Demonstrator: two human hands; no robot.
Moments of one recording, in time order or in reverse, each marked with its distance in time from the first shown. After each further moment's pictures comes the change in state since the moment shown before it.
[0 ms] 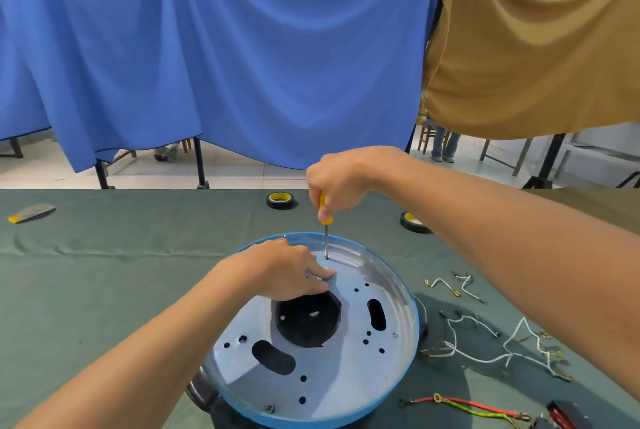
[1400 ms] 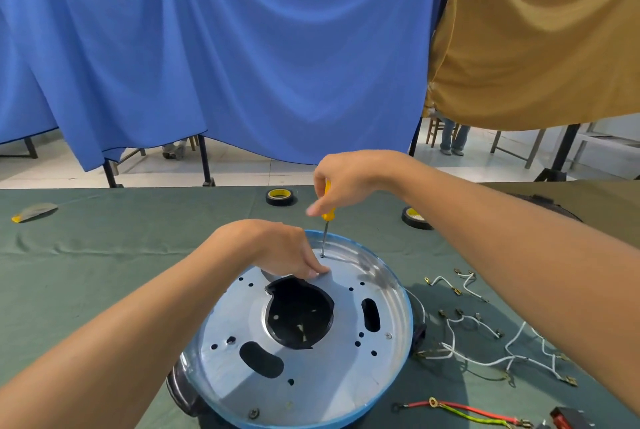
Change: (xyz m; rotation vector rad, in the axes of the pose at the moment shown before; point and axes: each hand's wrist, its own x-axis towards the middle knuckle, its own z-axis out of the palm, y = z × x) left_hand 0.007 0.017 -0.035 -0.031 -0.212 -0.060; right_hand 0.001 0.025 0.023 0.336 0.114 0.095
